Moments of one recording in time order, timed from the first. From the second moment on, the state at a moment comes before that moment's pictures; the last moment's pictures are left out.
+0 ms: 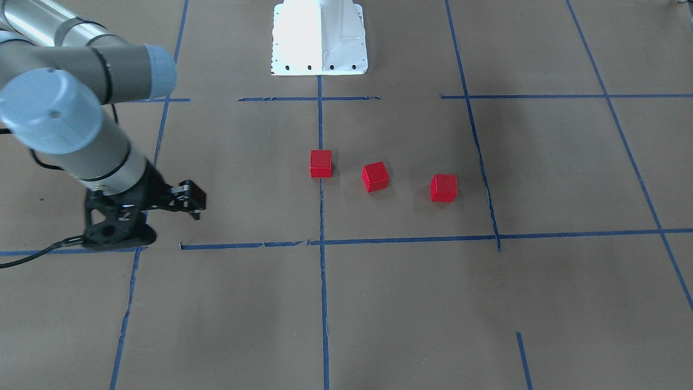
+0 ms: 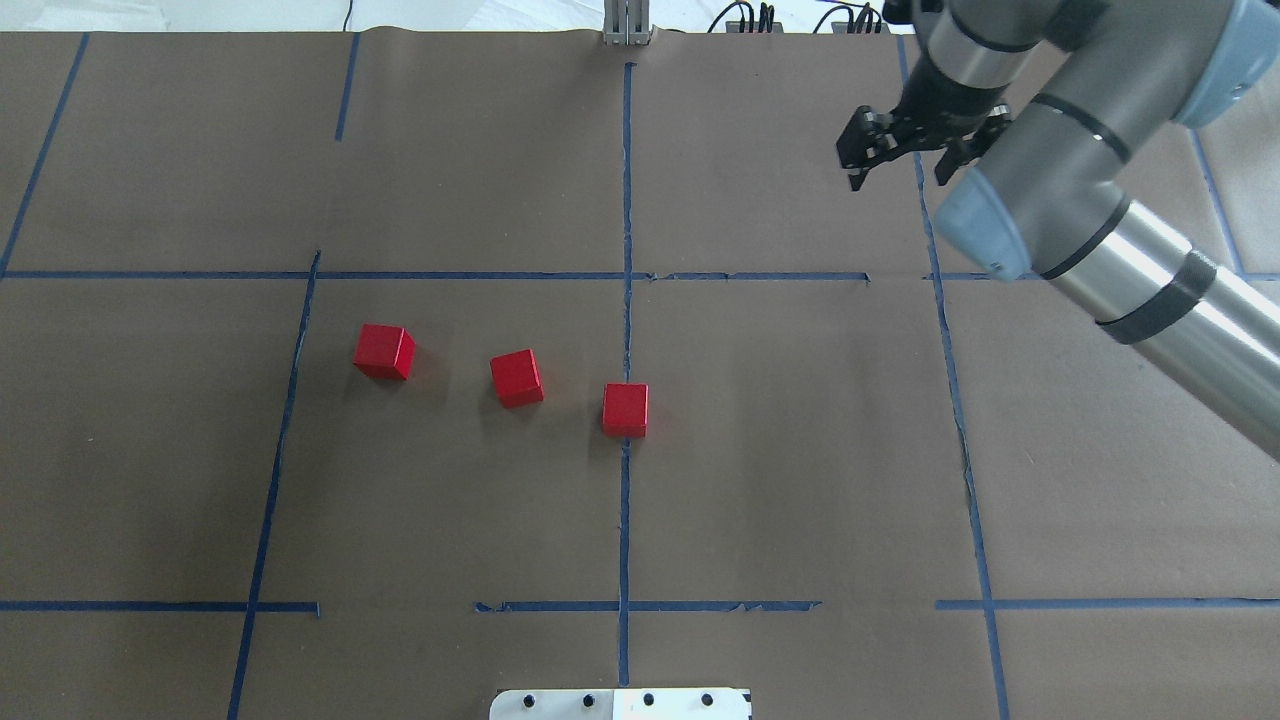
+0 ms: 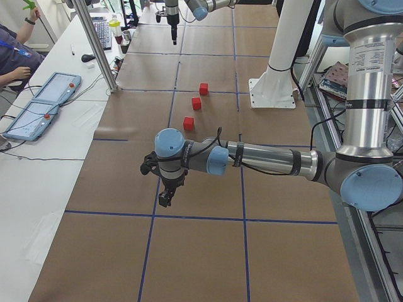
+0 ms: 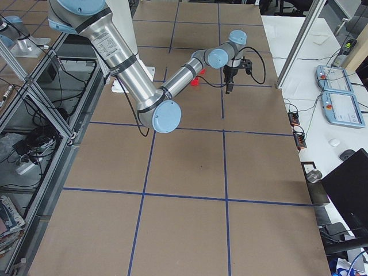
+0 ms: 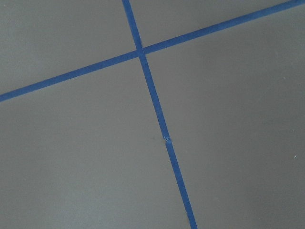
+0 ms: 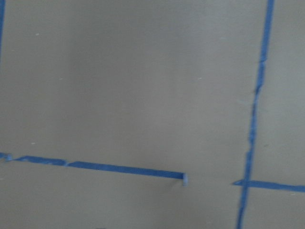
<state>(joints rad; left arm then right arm) -1.49 -1.54 -1.72 -1.68 -2.32 0.23 1.03 -0.97 1.61 -1.73 2.22 0.59</state>
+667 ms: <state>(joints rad) -1.33 -1.64 -1.77 -1.74 -2.40 -0.13 1.33 -1.37 1.79 -1.82 2.28 -0.05</state>
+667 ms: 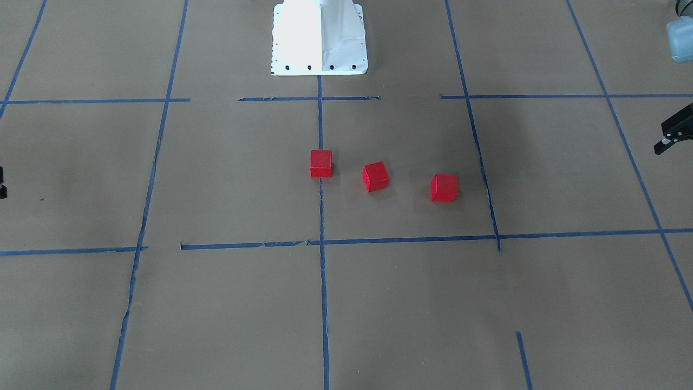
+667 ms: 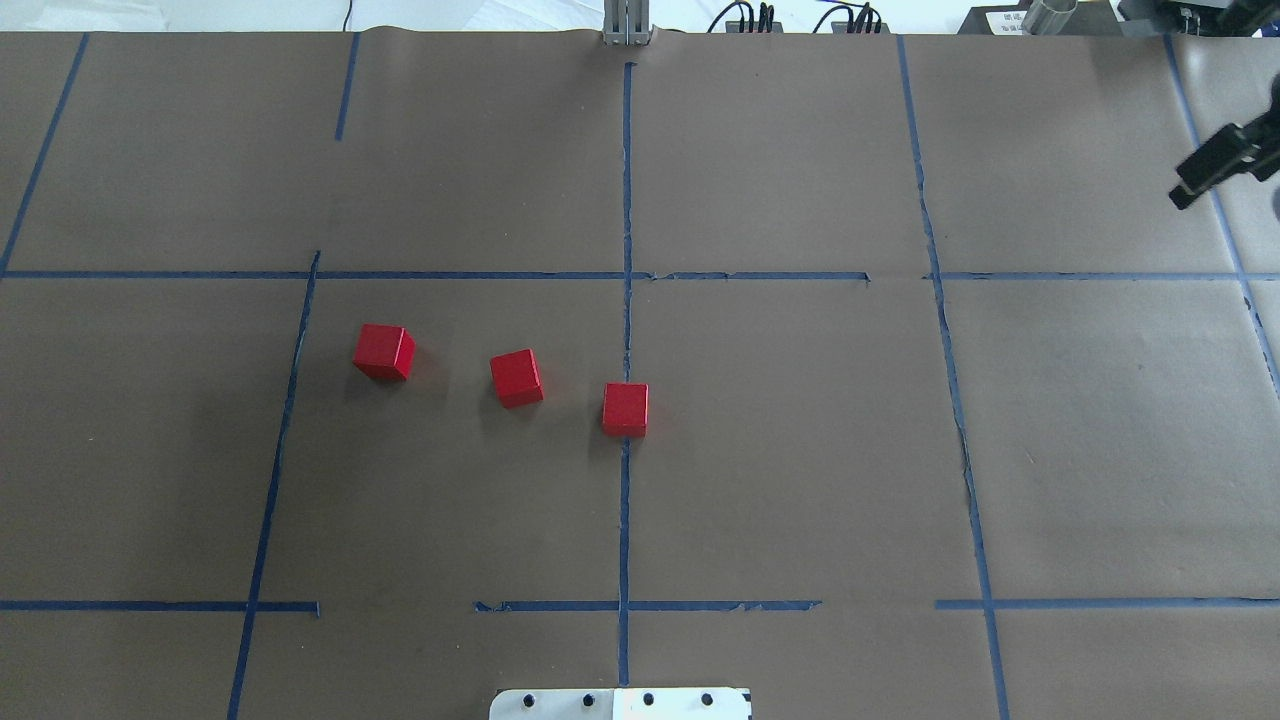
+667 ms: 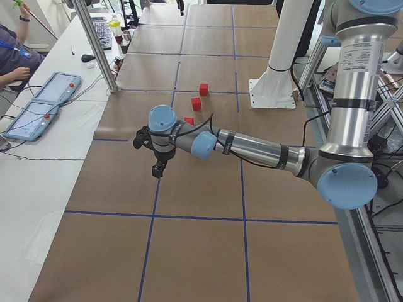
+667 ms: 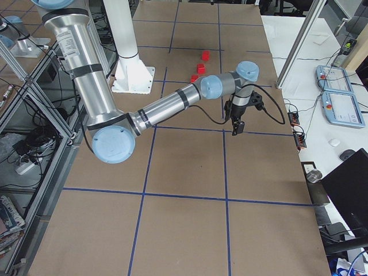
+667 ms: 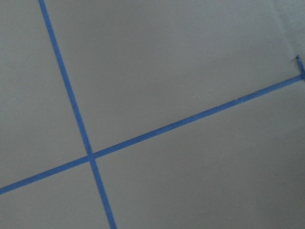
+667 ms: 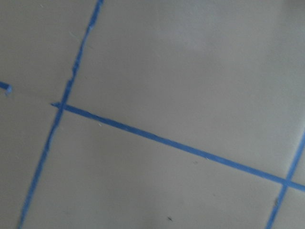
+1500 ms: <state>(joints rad) -0.86 -1.94 -1.84 -1.74 -2.24 -0.89 1.54 -1.81 1.90 -1.73 2.31 -0.31</state>
